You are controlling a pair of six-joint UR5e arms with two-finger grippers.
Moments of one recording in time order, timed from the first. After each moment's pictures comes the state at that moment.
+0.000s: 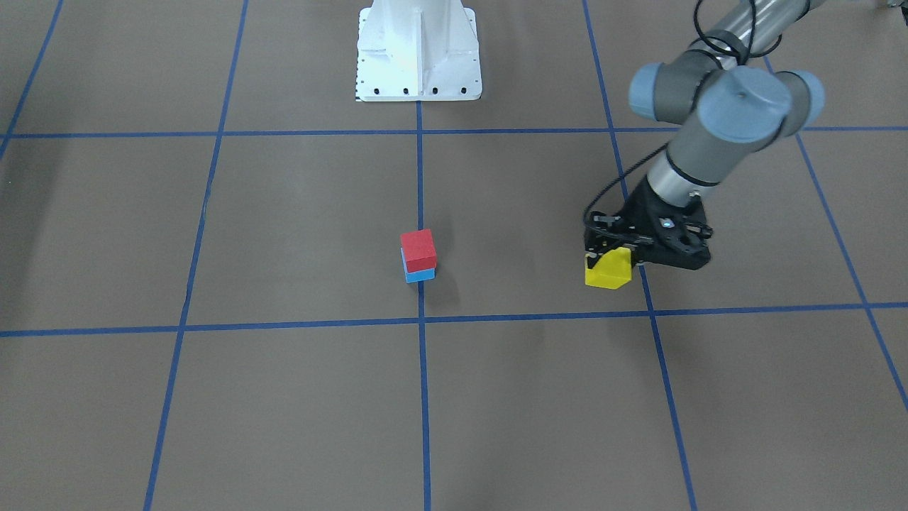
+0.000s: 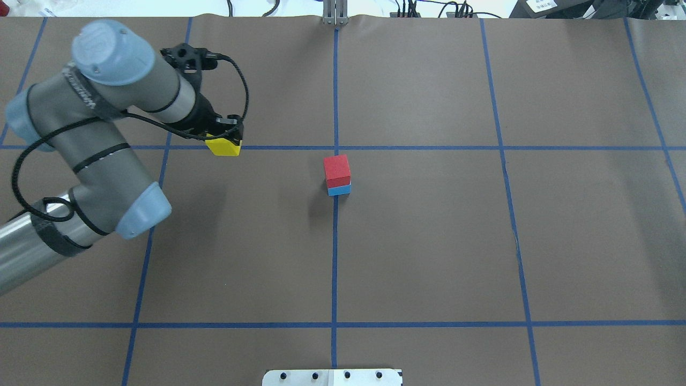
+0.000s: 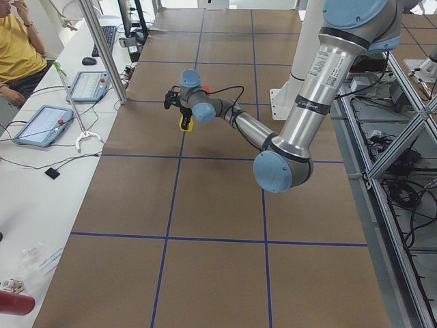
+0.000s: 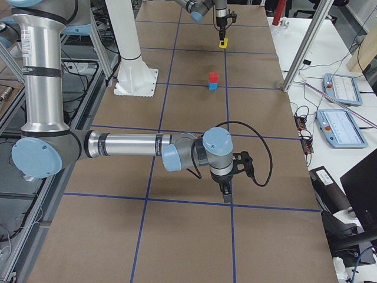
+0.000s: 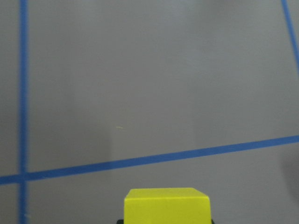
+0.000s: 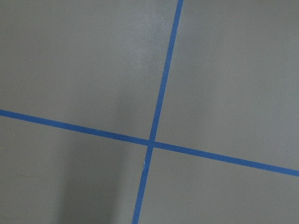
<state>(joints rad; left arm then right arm) -0.74 -2.19 -1.69 -1.68 -1.99 -1.04 1.58 -1.59 1.63 -1.35 2.30 -0.03</state>
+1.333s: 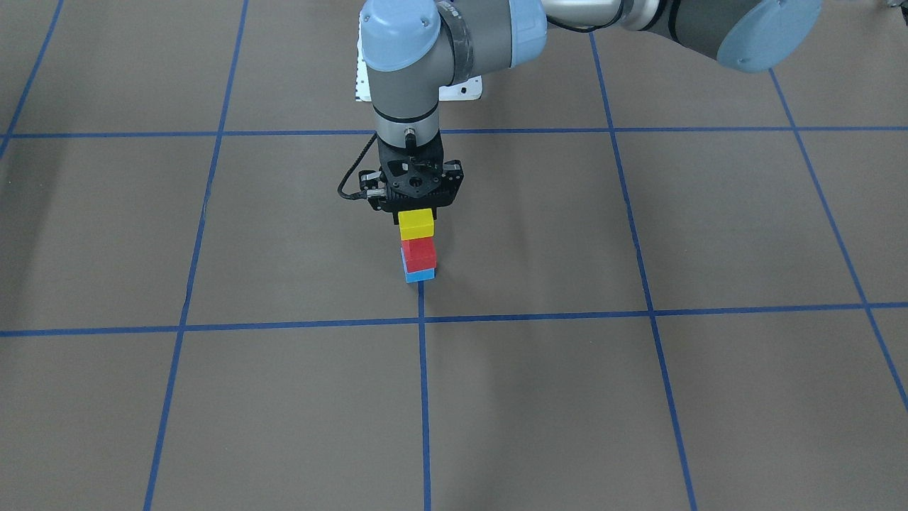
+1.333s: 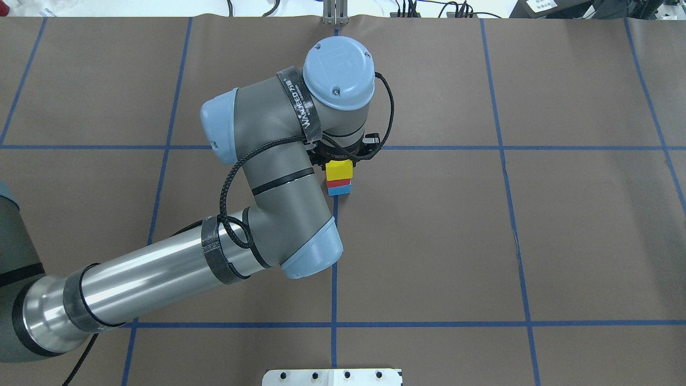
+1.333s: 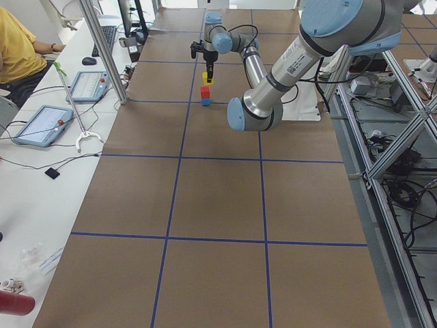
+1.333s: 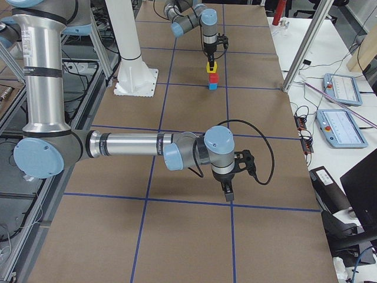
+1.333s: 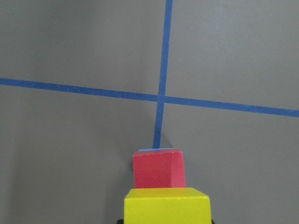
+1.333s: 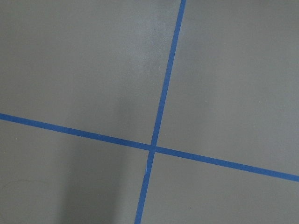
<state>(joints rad) -0.56 -2.58 -1.49 -1.41 -1.83 -1.29 1.58 -1.58 1.63 -1.35 2.30 -0.03</state>
